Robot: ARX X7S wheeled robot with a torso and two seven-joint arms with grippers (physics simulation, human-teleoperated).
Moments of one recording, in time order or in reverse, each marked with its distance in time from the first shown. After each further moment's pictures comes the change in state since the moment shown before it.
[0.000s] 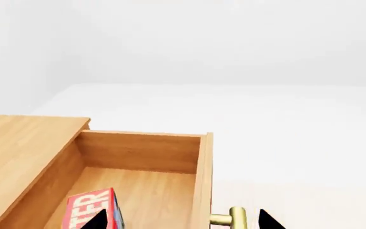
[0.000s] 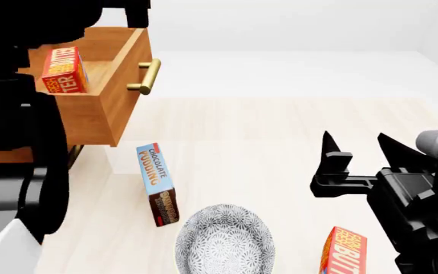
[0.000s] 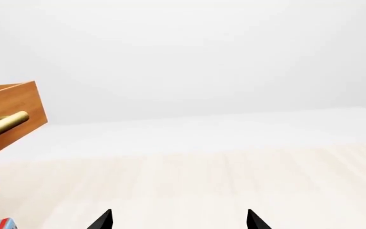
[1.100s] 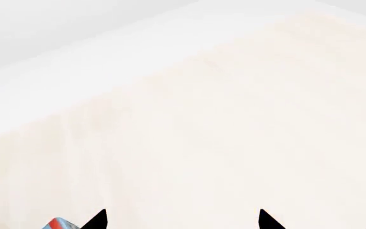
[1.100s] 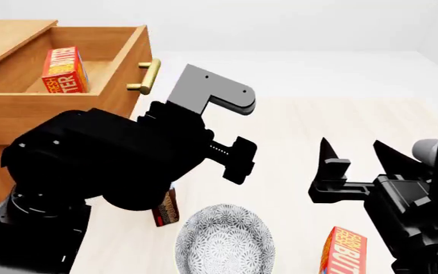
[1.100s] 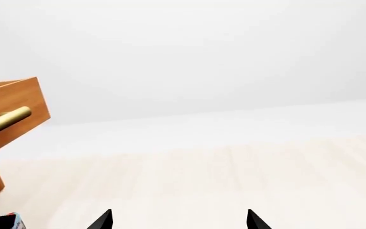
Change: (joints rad) left arm 0.461 -0.100 0.339 0.547 -1.341 -0.019 -0.782; right arm -0.062 -0.004 -0.005 0.015 -0.030 -0.050 -0.023
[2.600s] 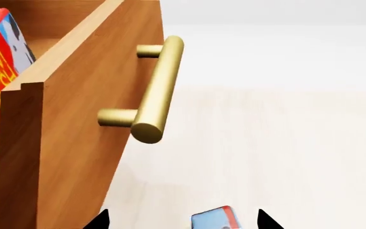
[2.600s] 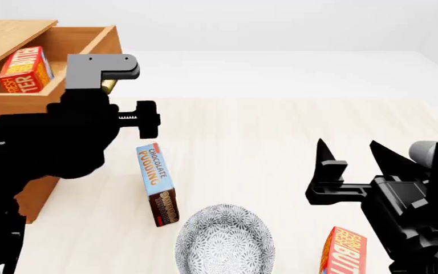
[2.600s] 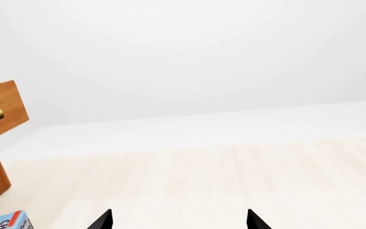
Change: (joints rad) left arm 0.065 -0.253 -0.078 -0.140 0.247 0.254 0.030; right arm -0.018 -0.010 0.014 -0.006 -0.012 0.005 -0.004
